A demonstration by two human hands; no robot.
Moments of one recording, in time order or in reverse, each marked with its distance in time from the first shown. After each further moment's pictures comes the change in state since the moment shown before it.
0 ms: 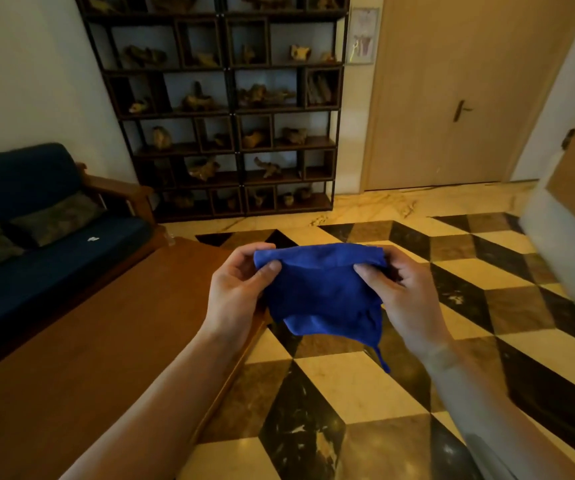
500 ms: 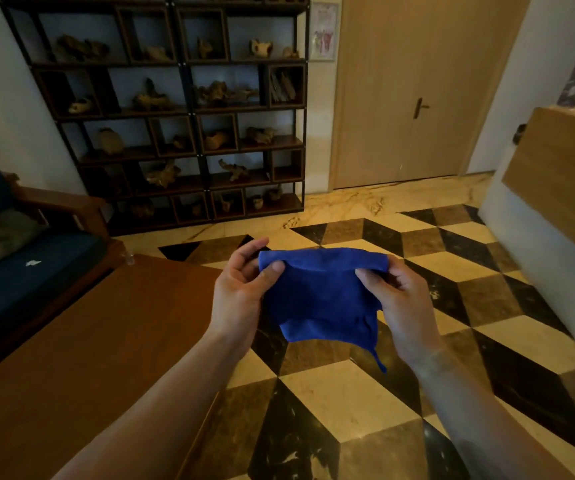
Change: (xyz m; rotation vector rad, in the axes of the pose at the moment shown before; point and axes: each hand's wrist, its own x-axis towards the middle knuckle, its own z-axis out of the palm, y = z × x) left_hand 0.125 -0.037 -0.017 -0.140 -0.094 -0.120; right_hand 0.074 0.050 0.042 0.154 0.161 0.154
